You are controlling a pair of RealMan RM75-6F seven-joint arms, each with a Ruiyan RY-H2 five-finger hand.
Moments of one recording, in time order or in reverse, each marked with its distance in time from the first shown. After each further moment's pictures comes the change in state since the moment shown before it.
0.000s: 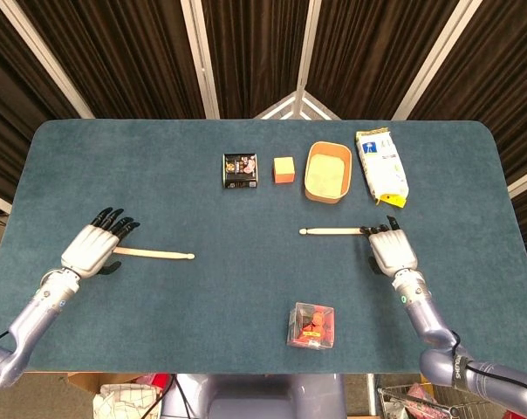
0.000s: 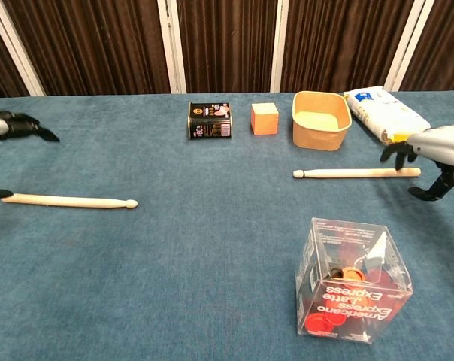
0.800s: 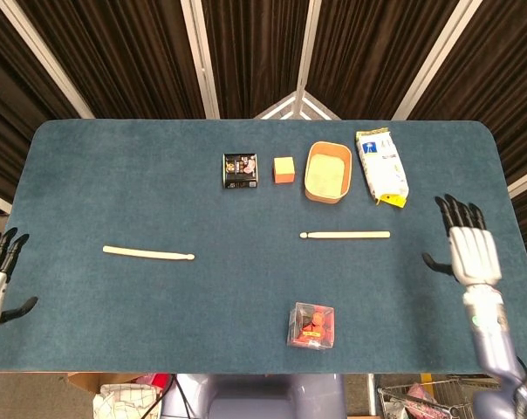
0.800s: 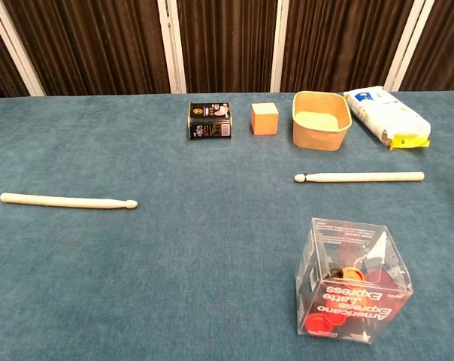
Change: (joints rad) left arm 0.407 0.316 0.041 -0.540 -0.099 0.488 0.206; right arm -0.283 0.260 0.002 -0.207 -0.238 0.418 0.348
